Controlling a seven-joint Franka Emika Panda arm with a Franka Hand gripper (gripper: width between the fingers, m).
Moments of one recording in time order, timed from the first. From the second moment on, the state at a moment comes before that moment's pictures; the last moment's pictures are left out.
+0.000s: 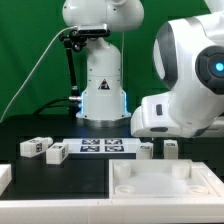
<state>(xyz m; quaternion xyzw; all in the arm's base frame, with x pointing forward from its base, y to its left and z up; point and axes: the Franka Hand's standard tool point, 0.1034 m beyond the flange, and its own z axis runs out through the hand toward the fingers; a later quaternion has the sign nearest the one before) 0.401 0.138 0.034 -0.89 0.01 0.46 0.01</state>
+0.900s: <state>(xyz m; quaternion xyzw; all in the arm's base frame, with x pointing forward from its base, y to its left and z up) 0.387 0.130 0.009 -0.90 0.02 0.44 0.01</state>
